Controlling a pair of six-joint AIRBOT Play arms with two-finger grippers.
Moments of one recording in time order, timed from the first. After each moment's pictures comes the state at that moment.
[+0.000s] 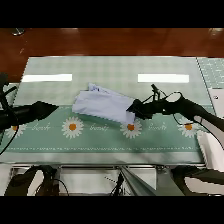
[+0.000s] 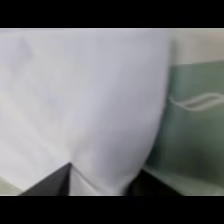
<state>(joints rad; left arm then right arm) 0.27 -0.60 0.62 0.71 -1.19 -1.27 0.25 -1.47 0.80 -0.56 0.80 1.43</state>
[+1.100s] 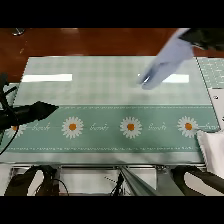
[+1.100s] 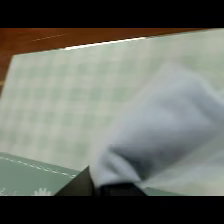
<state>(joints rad) 0.27 -0.60 0.62 0.71 -1.20 -1.27 -0.11 -1.20 1.69 -0.98 1.34 1.66</state>
